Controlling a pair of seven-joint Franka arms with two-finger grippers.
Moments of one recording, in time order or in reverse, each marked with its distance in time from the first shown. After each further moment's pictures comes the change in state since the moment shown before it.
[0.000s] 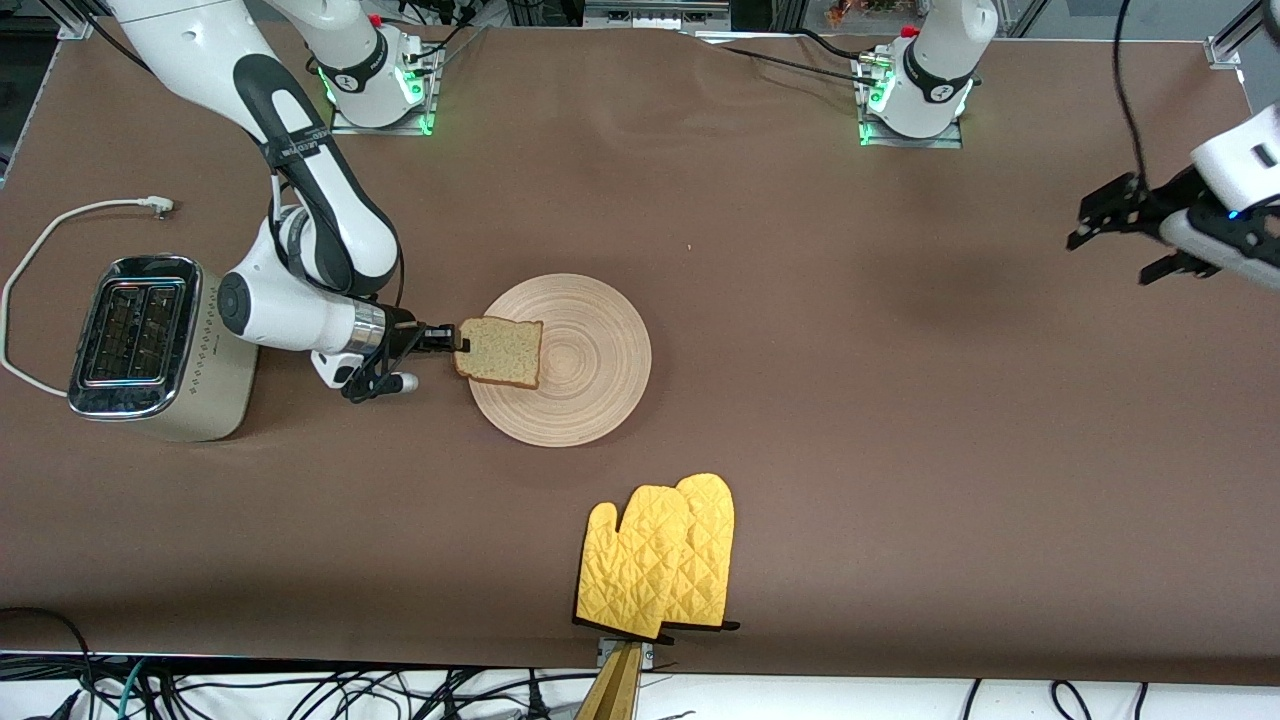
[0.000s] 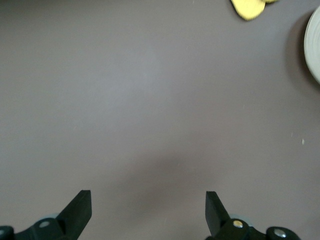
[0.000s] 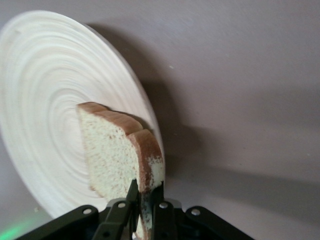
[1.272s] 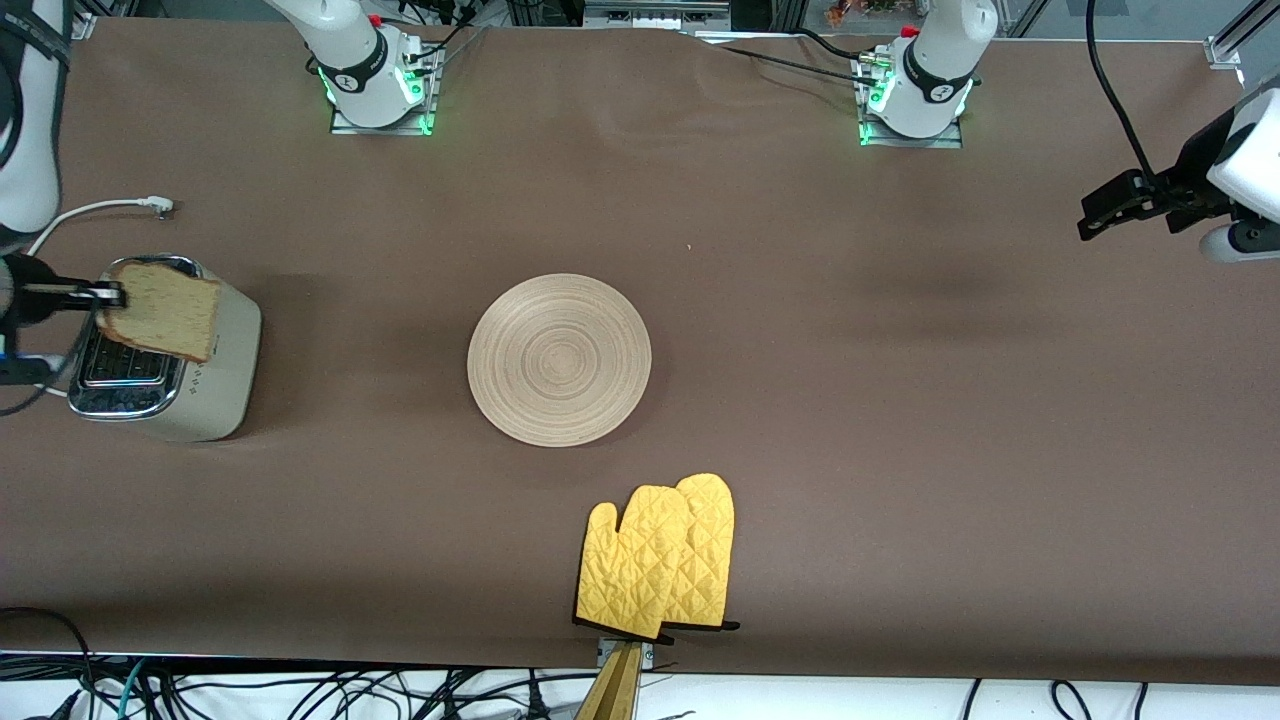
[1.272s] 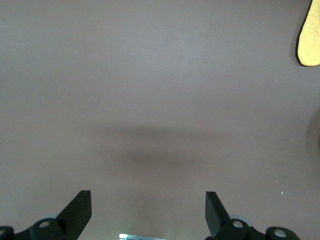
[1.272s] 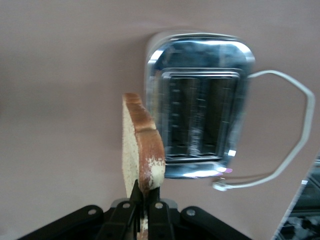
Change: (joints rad) left arm -0.005 0.144 -0.125 0.310 0.106 -0.246 -0.666; right arm -0.014 -0.066 -0.441 0.673 -0.724 -0.869 0.021
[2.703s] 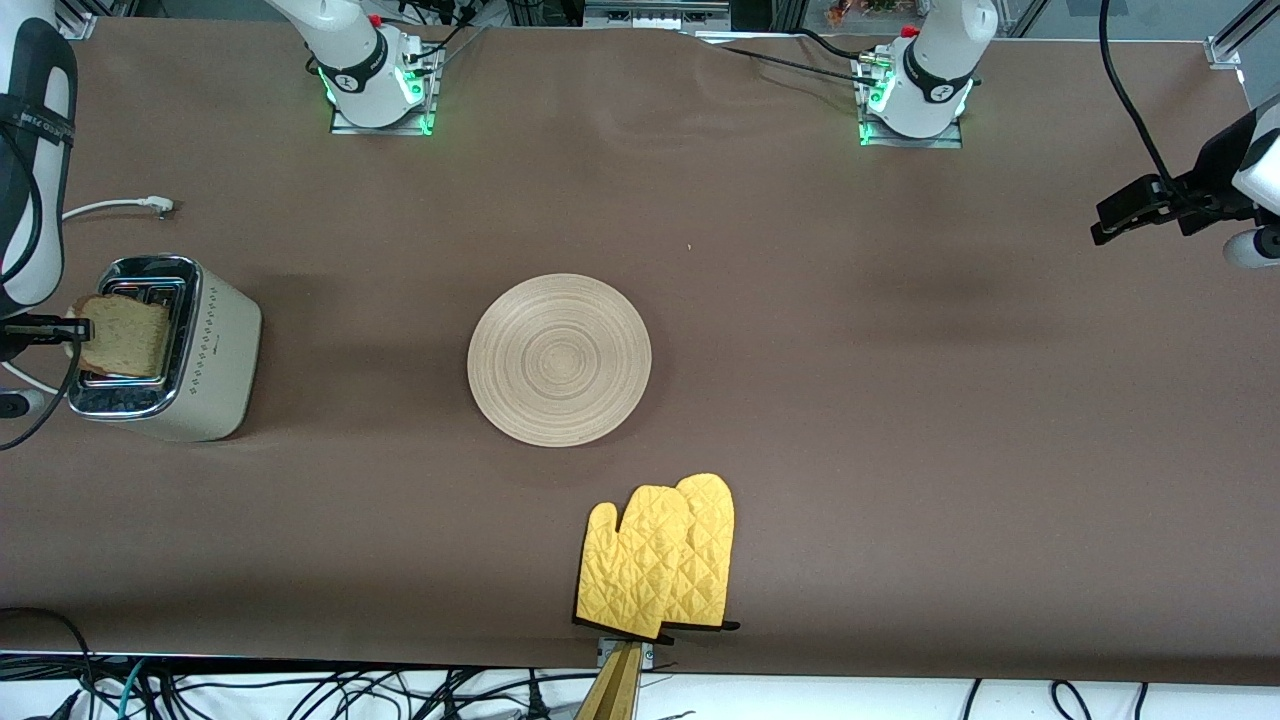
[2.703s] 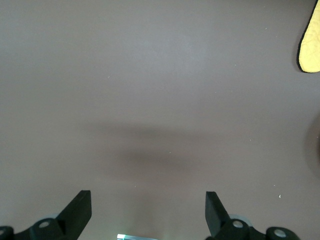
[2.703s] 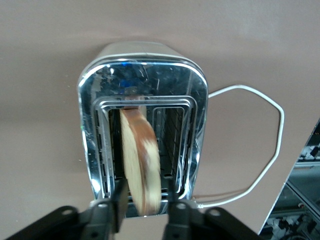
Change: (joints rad) left arm 0.019 0.002 0.004 0.010 -0.010 -0.003 -0.003; right arm -0.027 0.121 -0.055 -0.008 0.001 0.146 -0.094
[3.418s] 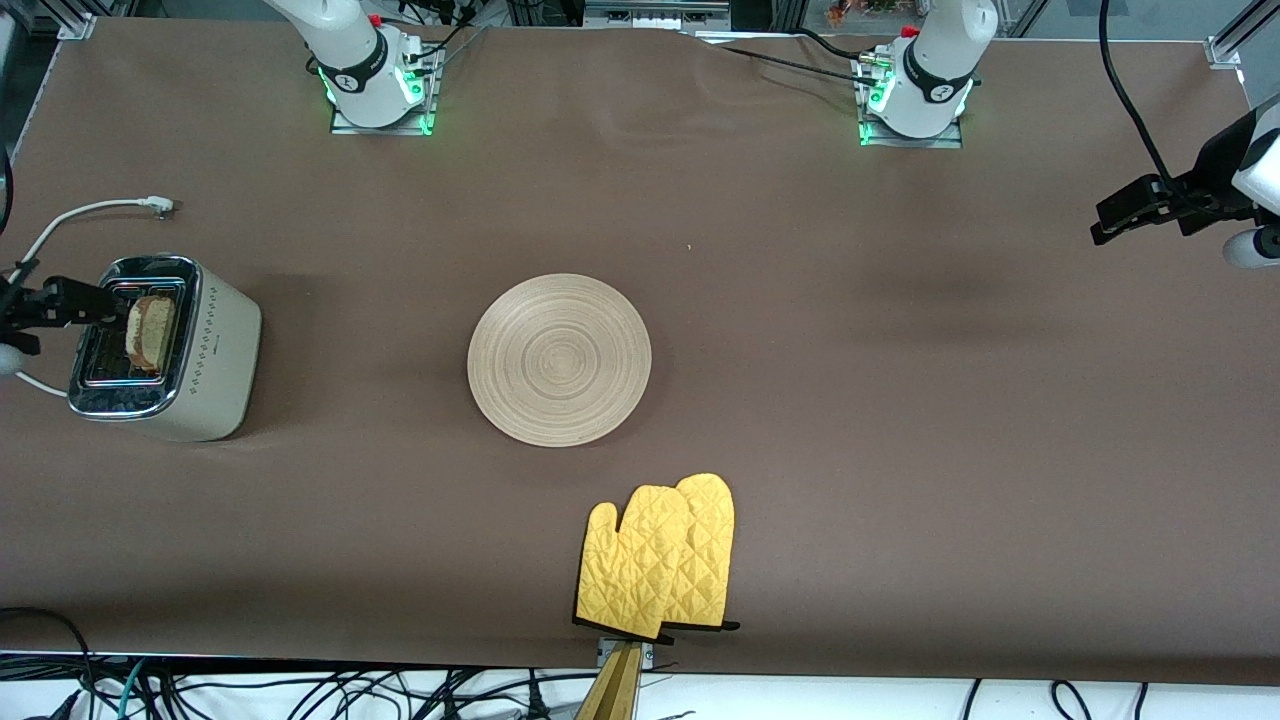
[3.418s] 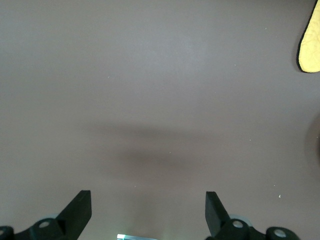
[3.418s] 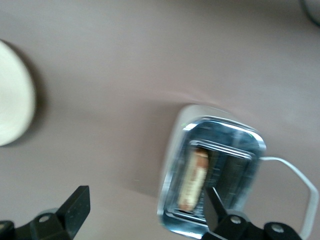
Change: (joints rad) left arm 0.000 0.000 0.000 0.000 0.000 0.000 0.000; right arm 0.066 -0.154 0.019 0.051 0.234 -0.041 -0.168
